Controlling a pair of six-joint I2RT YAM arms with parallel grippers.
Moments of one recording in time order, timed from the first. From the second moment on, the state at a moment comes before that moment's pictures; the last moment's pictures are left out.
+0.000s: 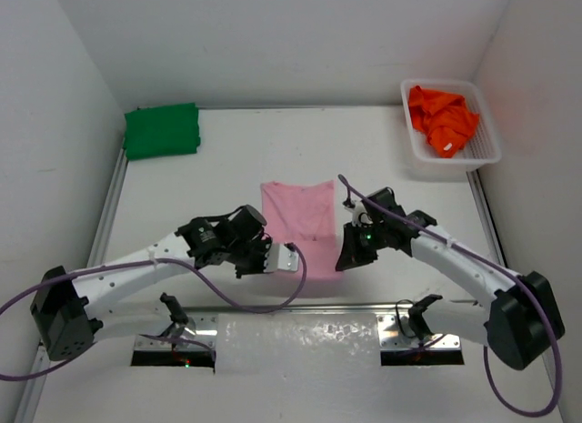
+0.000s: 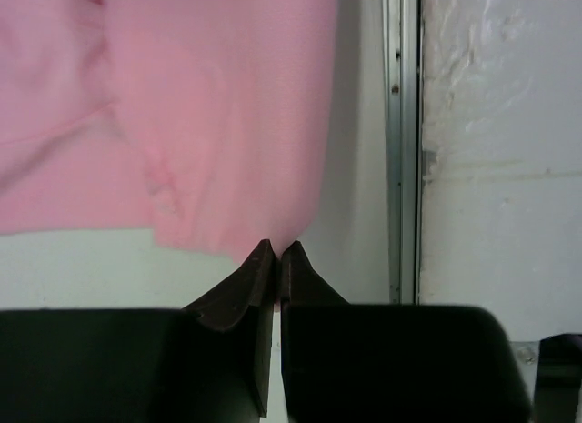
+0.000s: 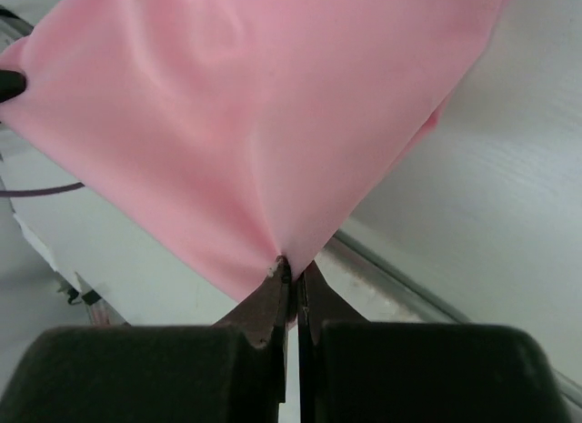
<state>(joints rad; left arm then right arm) -0.89 1.11 0.79 -0.74 0.31 0.69 0.52 1.17 0.65 -0.59 -0.50 0.44</state>
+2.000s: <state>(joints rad) -0.29 2.26 1.84 -0.38 0.38 0.37 0.07 2.18 1.55 -0.33 -0.40 0.52</state>
